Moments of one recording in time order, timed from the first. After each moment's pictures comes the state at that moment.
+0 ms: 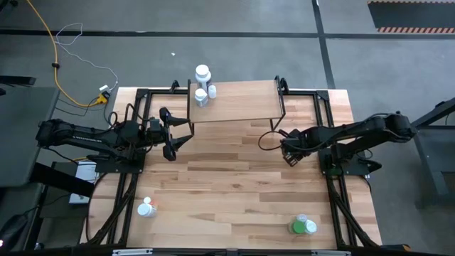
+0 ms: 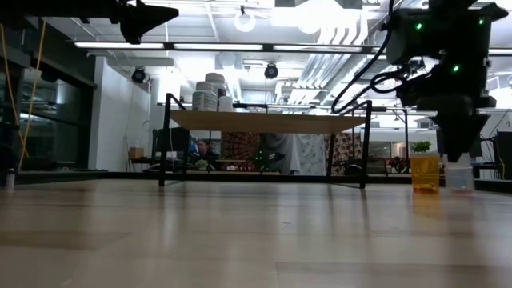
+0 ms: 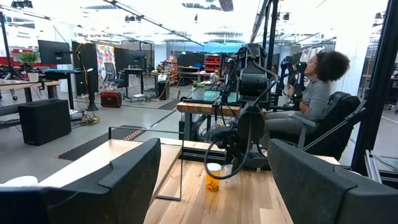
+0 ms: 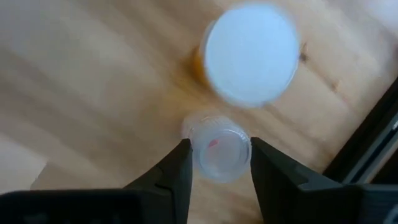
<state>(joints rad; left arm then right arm) 0.06 0.68 0.36 0.47 -0.27 0.01 0.02 1.22 0.70 -1.07 0.21 0.92</state>
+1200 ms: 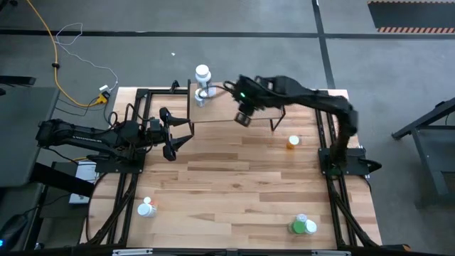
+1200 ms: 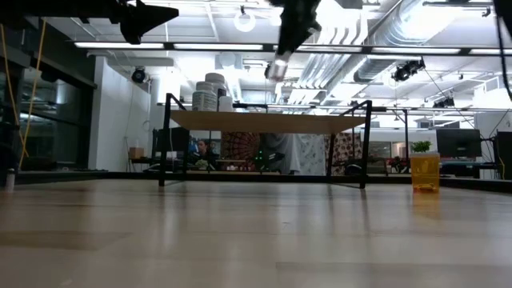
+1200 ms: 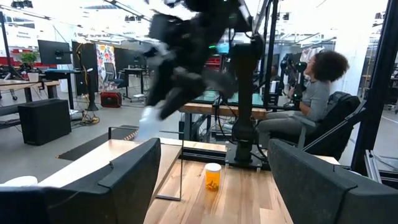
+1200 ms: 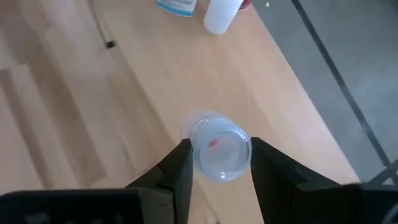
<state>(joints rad) 0.06 0.68 0.36 0.47 -0.27 0.01 -0.21 1.85 2.05 -1.23 0.33 0.10</state>
